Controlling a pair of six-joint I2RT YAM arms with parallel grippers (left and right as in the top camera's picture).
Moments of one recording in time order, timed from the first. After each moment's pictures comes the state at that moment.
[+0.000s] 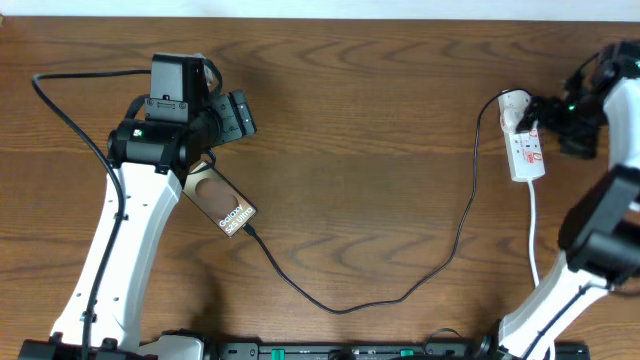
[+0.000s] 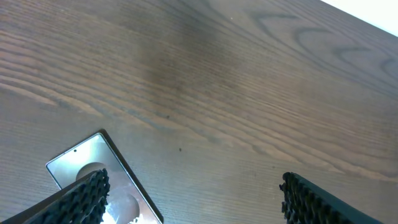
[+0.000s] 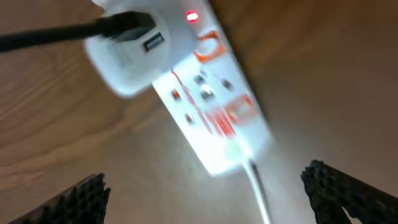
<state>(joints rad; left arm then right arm) -0.13 1.44 1.34 -0.81 0.06 -0.43 -0.38 2.09 1.85 -1.21 -0.14 0.09</state>
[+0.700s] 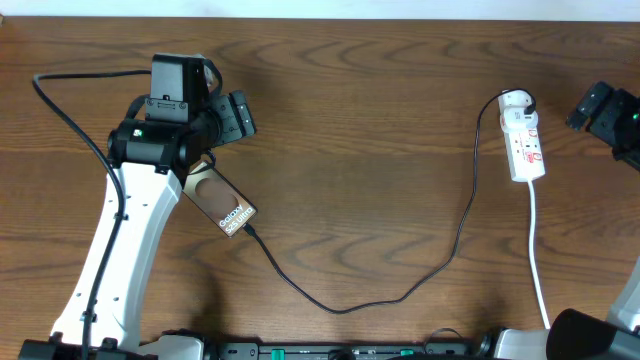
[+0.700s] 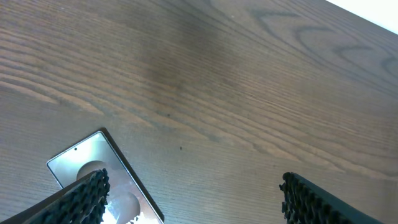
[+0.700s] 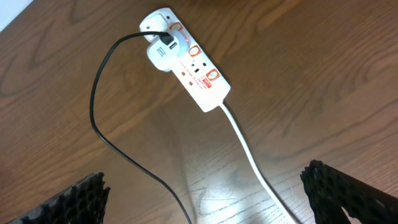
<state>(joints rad) -0.13 1.44 1.34 -0.82 0.06 -0.43 -0.38 1.57 1.85 -1.39 -0.05 0.26</state>
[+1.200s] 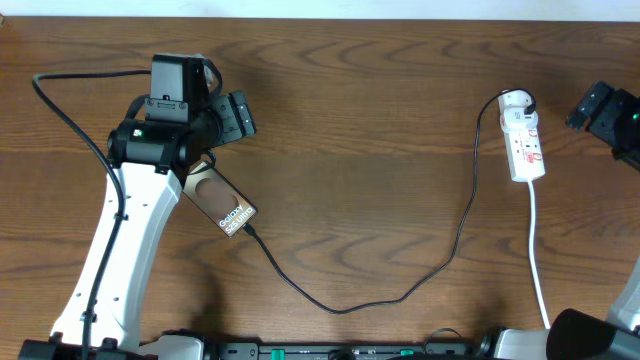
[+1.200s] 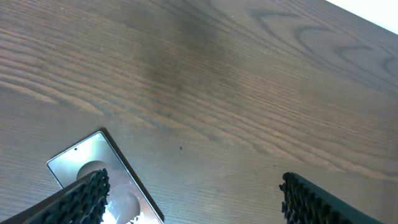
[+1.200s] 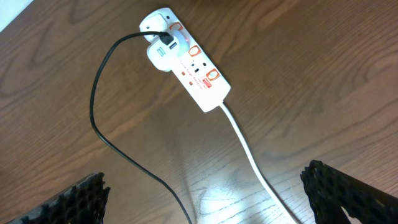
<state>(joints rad) -0.13 1.44 1.34 -0.82 0.06 -0.43 -0.38 1.57 1.85 -1.39 -0.05 0.26</state>
